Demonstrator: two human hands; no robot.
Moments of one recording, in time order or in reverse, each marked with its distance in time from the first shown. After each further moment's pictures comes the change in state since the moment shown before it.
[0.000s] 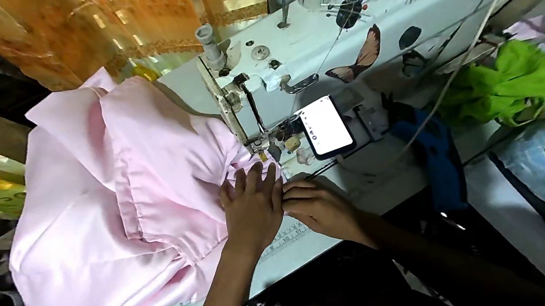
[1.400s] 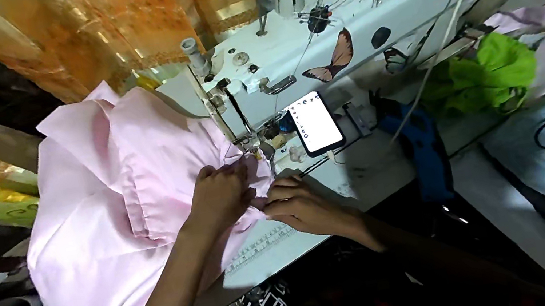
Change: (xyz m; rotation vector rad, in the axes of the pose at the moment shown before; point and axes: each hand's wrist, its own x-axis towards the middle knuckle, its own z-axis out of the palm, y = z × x) left_hand 0.014 -0.033 -0.055 0.183 -0.019 0.270; right_hand 0.011 -0.011 0.004 0.096 -0.061 -0.021
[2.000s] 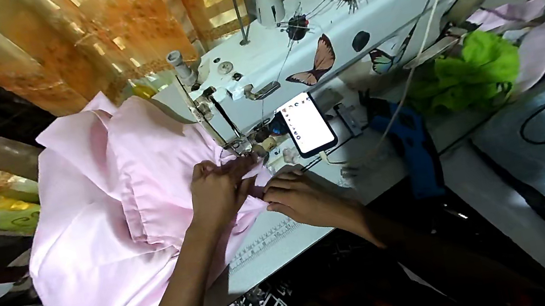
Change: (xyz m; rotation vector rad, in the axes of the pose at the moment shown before) left_hand 0.007 -0.006 0.027 0.029 0.393 0.124; right_hand 0.002 0.001 -0.016 -0.139 -0.031 0.072
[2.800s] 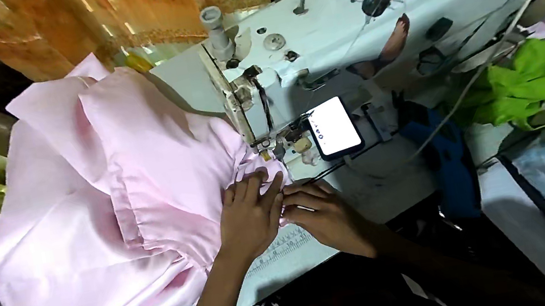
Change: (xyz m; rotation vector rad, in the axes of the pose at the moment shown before) left_hand -0.037 0.026 0.051 -0.128 0.027 -0.108; right_hand -0.020 0.001 0.019 -0.130 0.117 -0.015
